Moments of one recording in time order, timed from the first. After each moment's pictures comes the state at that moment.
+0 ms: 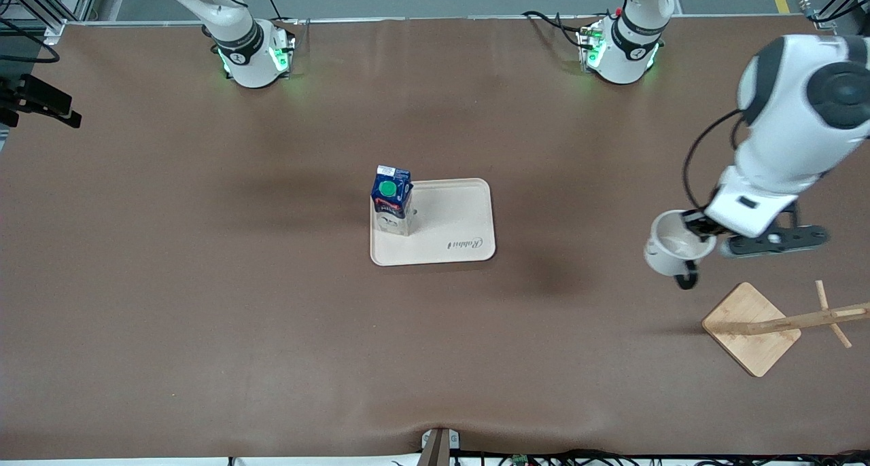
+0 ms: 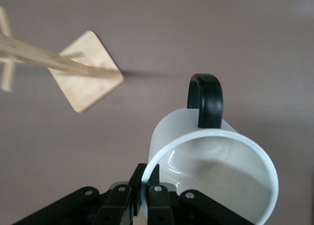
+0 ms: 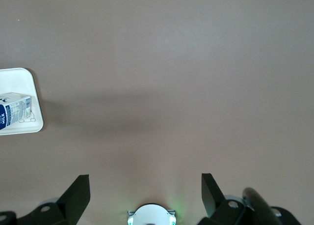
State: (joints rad) left arm 0.33 0.15 -0.48 -1.73 0.26 1.96 -0.29; right arm -0.08 -0.03 0.00 -1.48 0.00 1.34 -0.05
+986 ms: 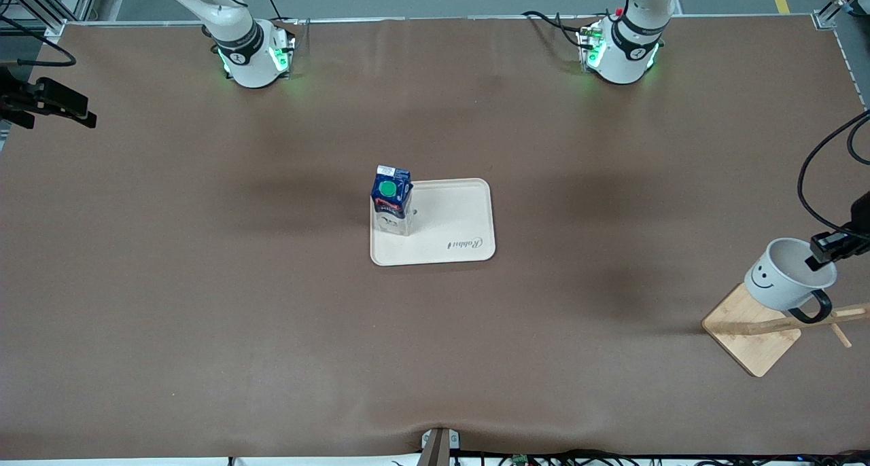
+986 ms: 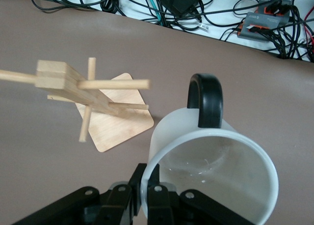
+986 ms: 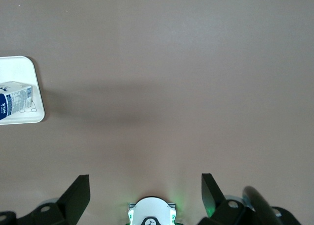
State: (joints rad) left arm 0.59 0.22 -0.47 -1.66 0.04 2.14 -0.09; right arm -0.06 -0.01 0.01 -1.48 0.00 1.31 -0.05
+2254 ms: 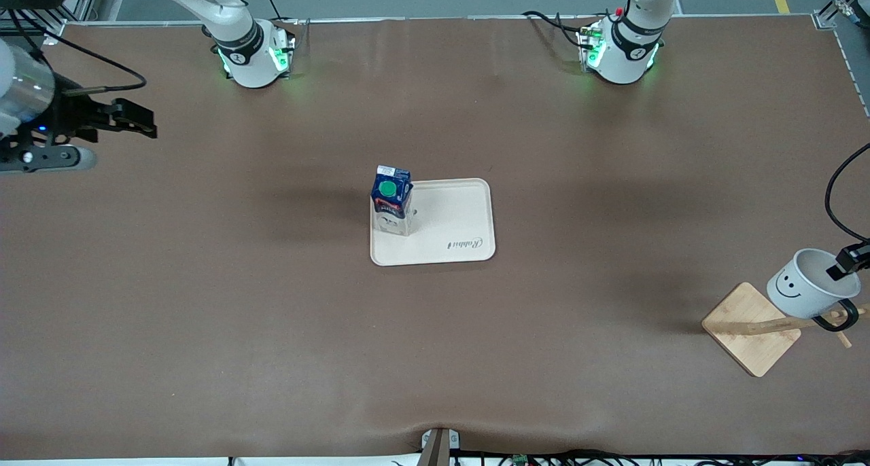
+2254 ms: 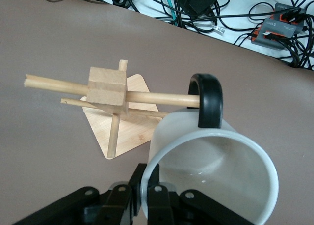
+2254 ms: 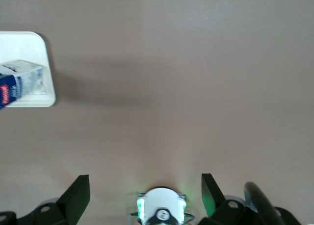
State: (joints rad) left arm 0.67 0.31 -0.47 -1.62 -0.01 2.16 -0.01; right arm 0.10 0.05 0.01 -1.49 0.03 1.31 0.07
